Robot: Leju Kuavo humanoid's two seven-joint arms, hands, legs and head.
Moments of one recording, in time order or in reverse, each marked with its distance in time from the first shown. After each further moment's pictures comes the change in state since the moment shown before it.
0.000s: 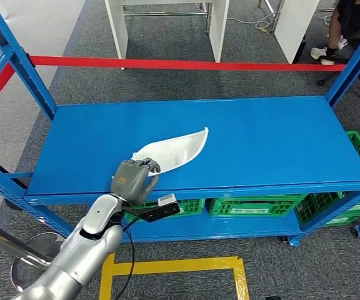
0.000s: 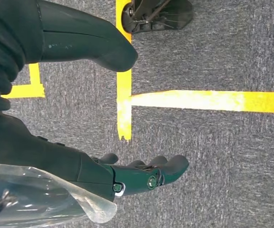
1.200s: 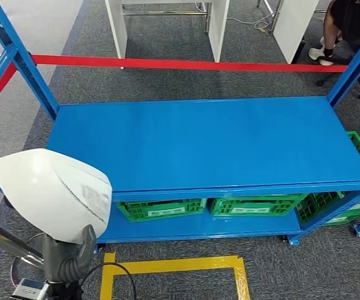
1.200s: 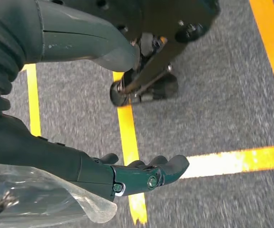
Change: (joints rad) left arm 0.699 -0.047 0.270 -0.693 0.945 -0.178 -0.604; right arm 0.027 0.052 -0.213 0.004 -0.108 0.260 -0.051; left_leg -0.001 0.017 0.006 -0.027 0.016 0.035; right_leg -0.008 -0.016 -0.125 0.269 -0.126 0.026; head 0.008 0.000
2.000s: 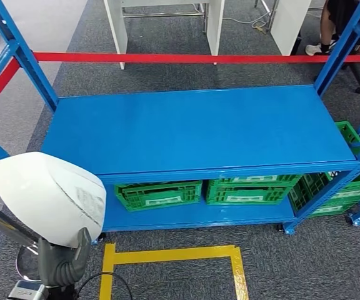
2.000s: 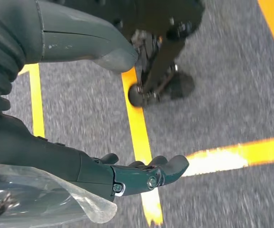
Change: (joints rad) left arm 0.026 -0.058 0.081 -0.005 -0.031 -0.032 -0.007; right arm 0.008 0.013 -0.070 -0.004 0.032 0.060 -0.012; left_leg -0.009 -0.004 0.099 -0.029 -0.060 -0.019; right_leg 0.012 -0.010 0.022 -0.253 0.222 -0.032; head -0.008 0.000
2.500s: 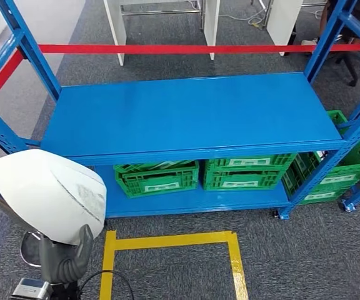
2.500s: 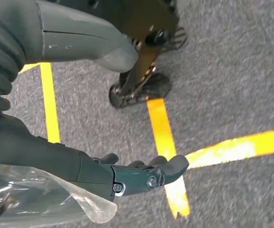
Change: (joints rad) left arm -0.009 -0.005 -0.025 0.005 -0.014 0.041 0.001; right arm 0.001 -0.014 -0.042 -0.016 0.033 0.009 0.005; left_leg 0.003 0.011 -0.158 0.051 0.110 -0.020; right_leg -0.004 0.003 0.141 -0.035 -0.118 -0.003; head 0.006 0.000
